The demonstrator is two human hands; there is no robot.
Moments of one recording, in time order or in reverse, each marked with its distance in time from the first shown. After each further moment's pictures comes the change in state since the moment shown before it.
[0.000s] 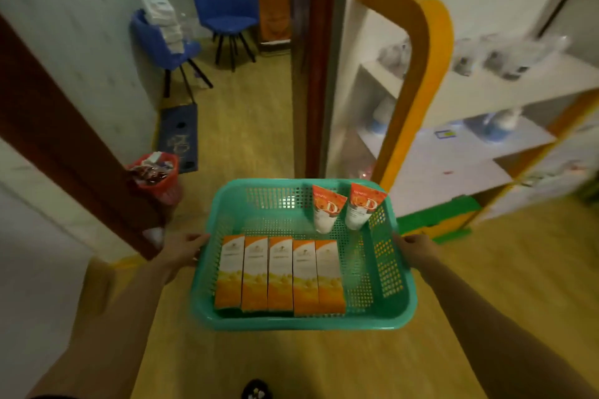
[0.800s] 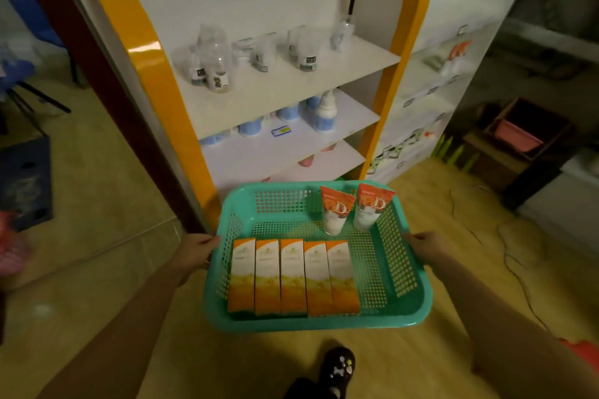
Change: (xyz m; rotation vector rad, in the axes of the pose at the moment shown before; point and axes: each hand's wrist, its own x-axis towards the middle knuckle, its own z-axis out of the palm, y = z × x) left_hand -0.021 0.179 0.397 0.151 -0.267 0.209; right_hand 0.114 0.269 -0.298 0.177 0.140 0.305
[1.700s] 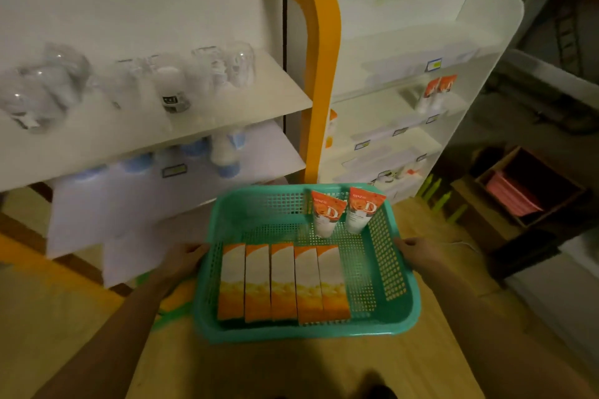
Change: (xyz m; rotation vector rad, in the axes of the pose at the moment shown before) left_hand 0.133 0.235 0.298 -0.129 0.152 -0.138; right_hand 0.350 -0.012 -0.266 -0.154 -0.115 -0.126
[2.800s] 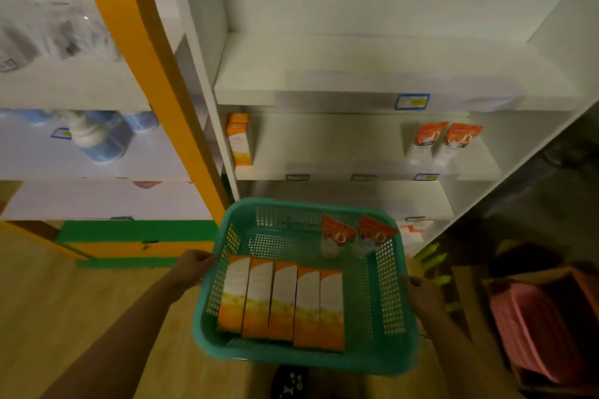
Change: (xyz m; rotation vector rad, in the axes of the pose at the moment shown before) left_hand 0.103 0.179 0.410 -0.145 0.216 -0.236; right_hand 0.425 0.079 -0.245 -0.208 -0.190 -0.210
